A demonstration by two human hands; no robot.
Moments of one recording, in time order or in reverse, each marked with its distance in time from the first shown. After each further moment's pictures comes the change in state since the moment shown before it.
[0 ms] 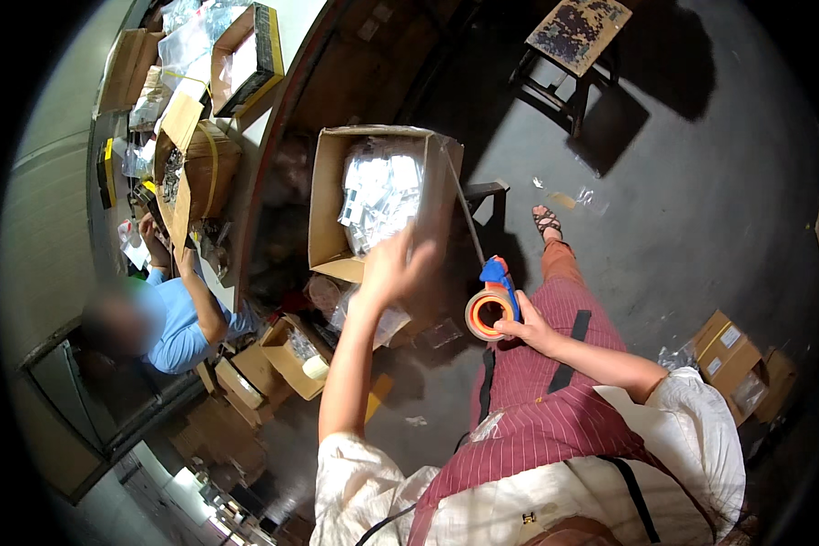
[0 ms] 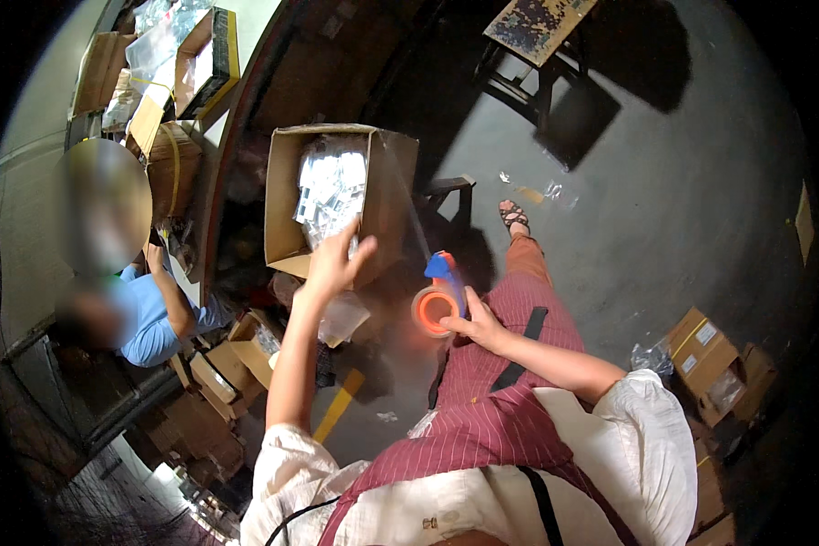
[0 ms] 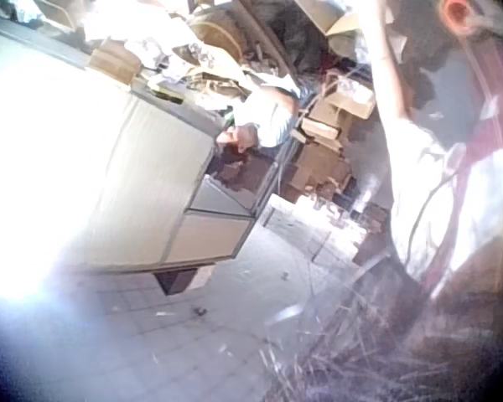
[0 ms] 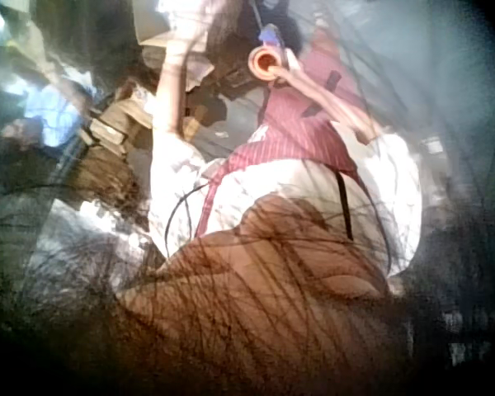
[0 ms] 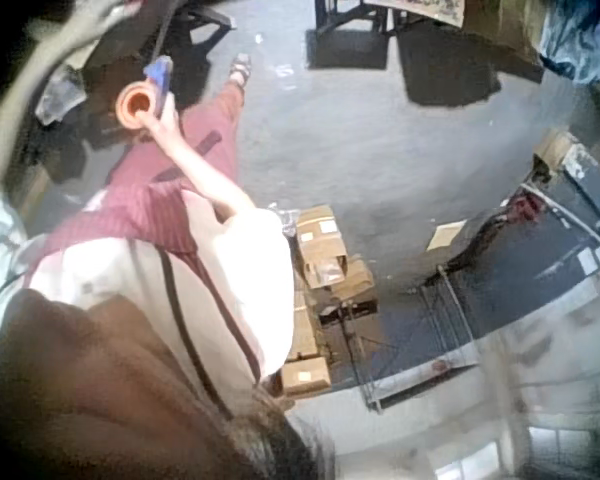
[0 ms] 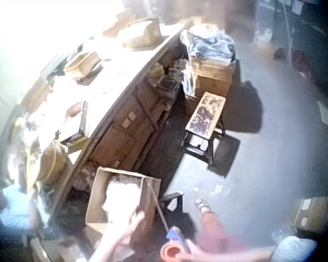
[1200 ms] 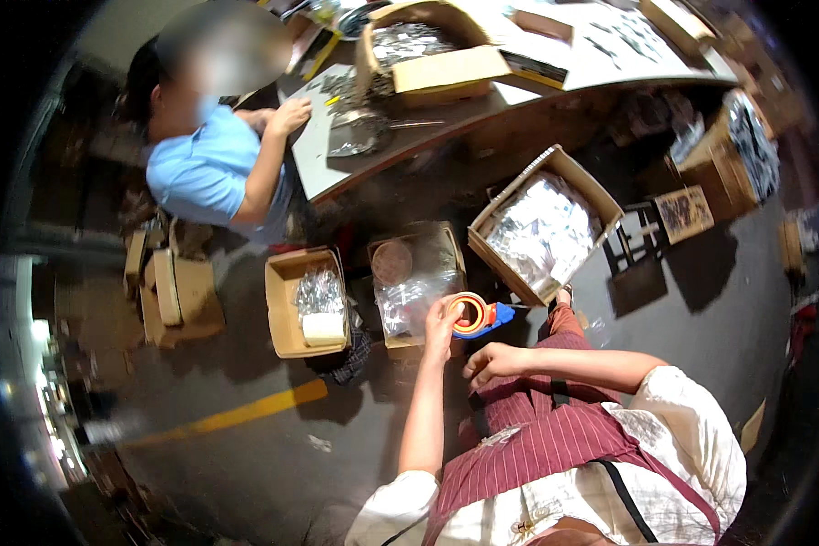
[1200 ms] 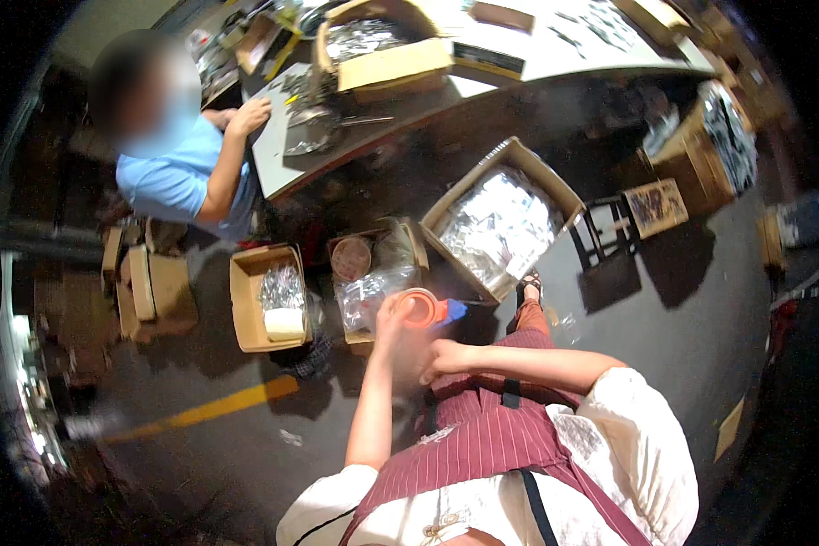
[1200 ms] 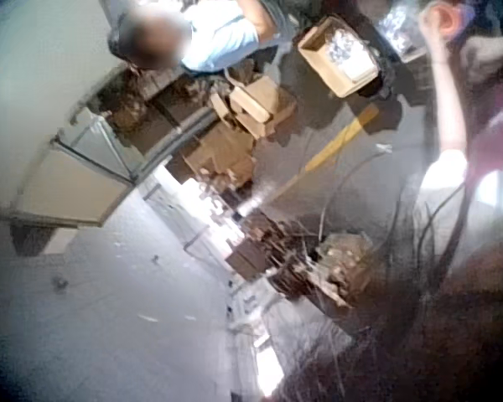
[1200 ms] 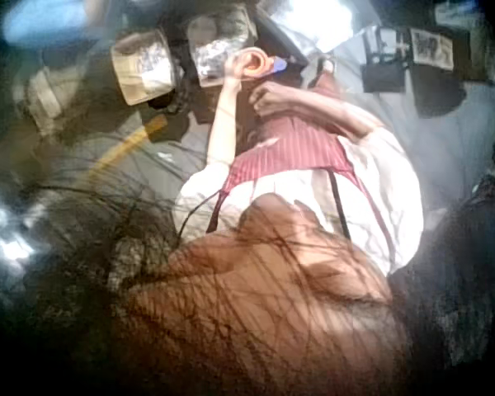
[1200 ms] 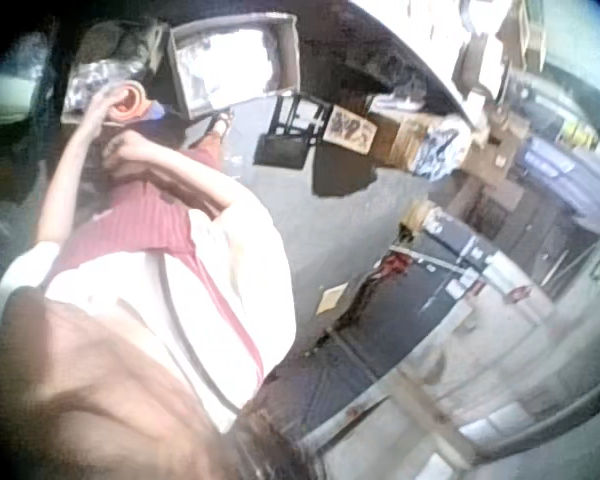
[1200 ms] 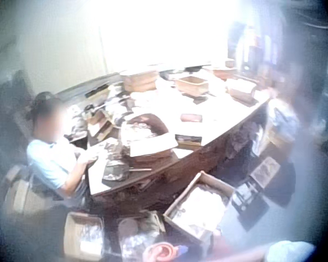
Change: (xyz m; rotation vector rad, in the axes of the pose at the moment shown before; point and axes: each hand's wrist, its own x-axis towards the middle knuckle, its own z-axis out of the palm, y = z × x) left_hand -0.202 -0.177 0.131 -1.671 0.829 -0.400; right_hand 0.129 0.038 0.232 -0.927 -0.988 0.466
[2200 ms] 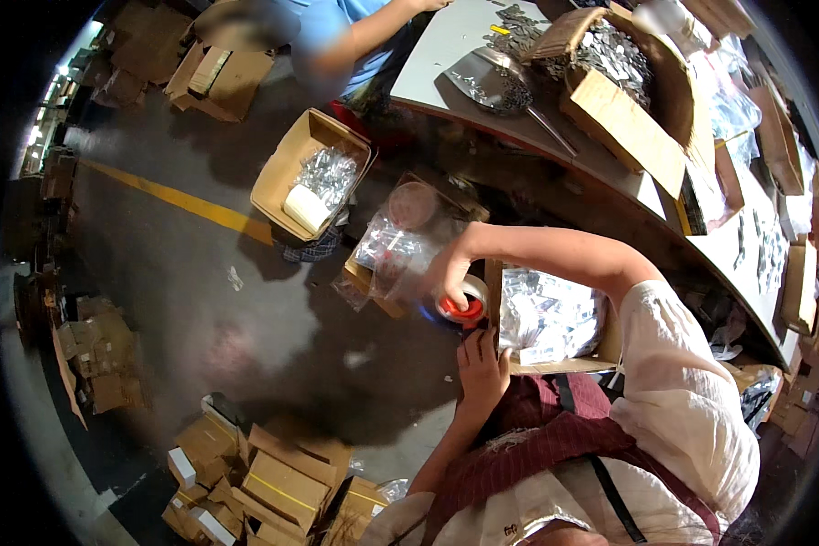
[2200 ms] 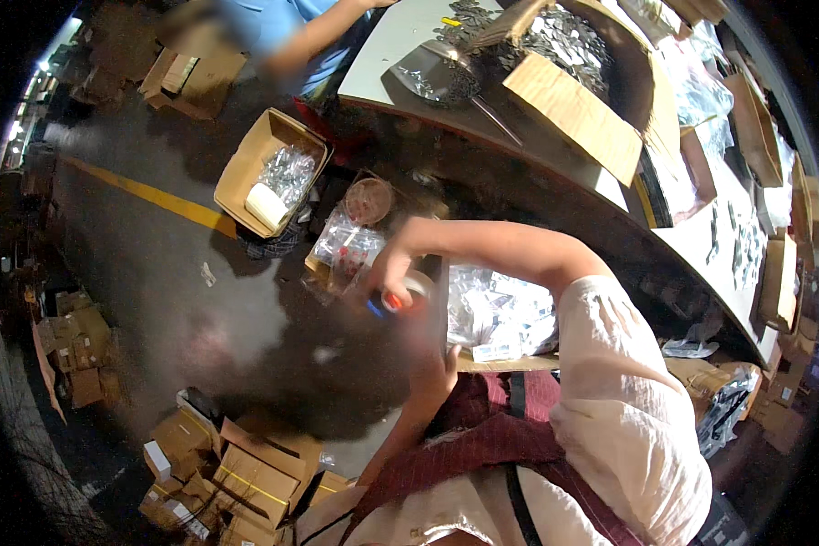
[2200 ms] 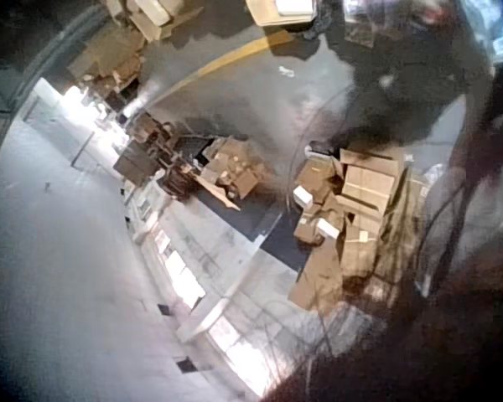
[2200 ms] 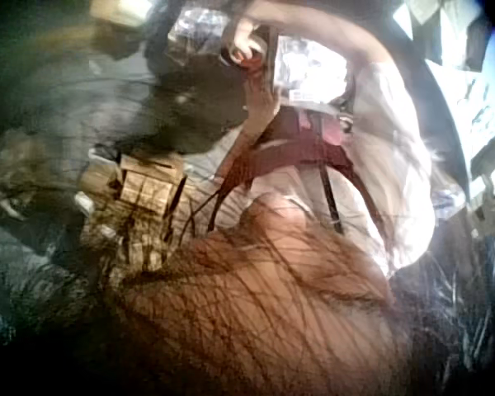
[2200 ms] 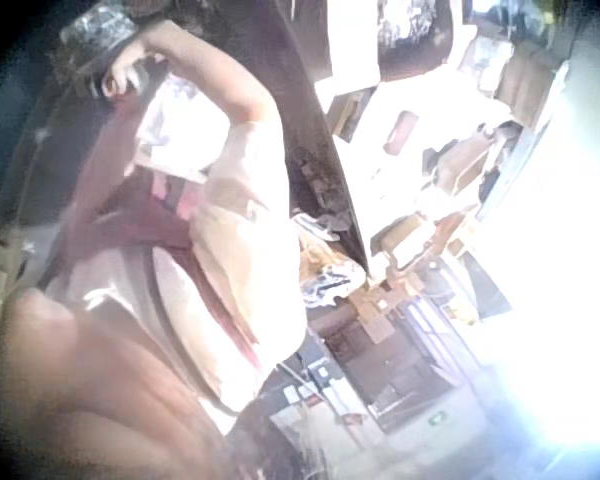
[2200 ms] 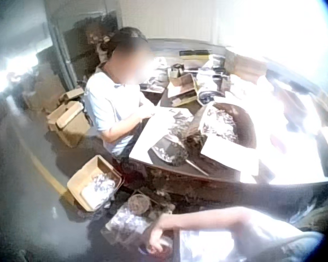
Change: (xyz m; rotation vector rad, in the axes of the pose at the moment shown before) left_hand -0.018 0.015 0.233 1.023 0.901 0.323; right_hand 0.152 -0.201 -0.162 -1.111 -1.317 0.243
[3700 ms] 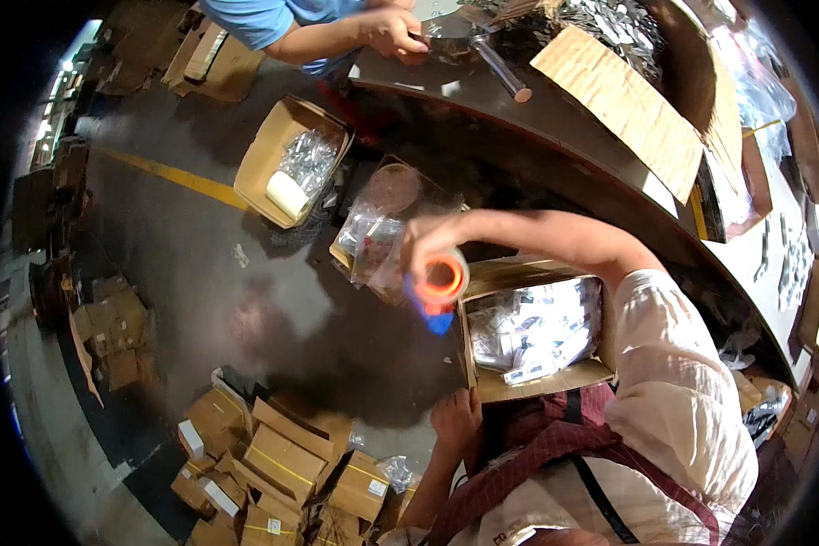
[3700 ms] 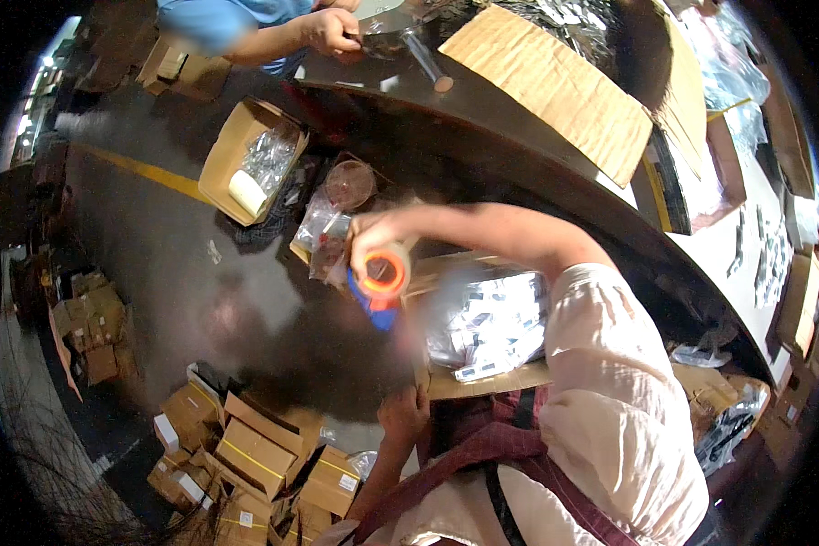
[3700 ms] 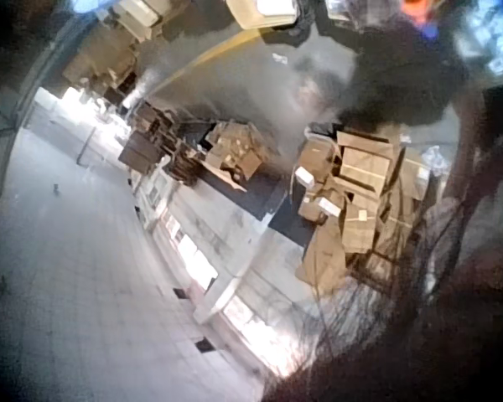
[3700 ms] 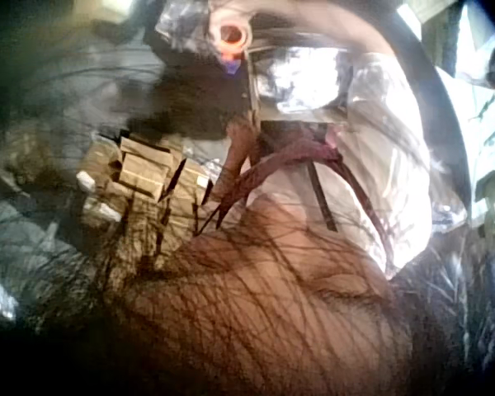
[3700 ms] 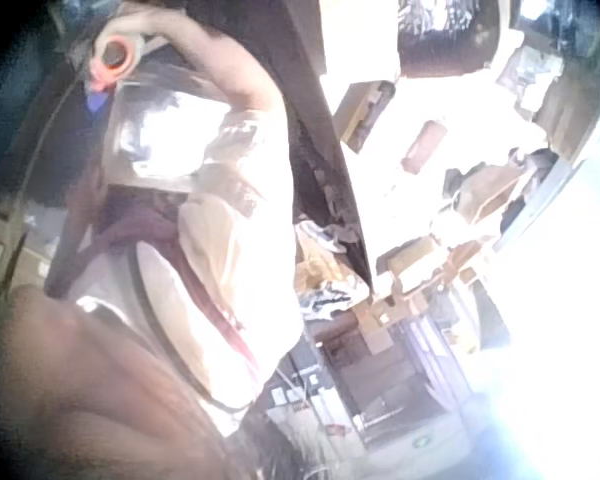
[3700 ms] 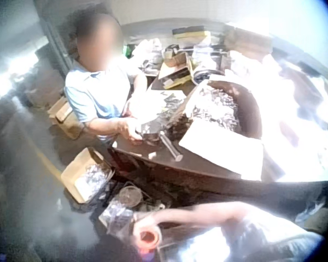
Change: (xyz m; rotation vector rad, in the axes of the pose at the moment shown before) left_hand -0.093 0.015 0.009 0.423 -0.263 -0.179; right_hand -0.008 0.081 0.017 0.525 0.525 -0.358
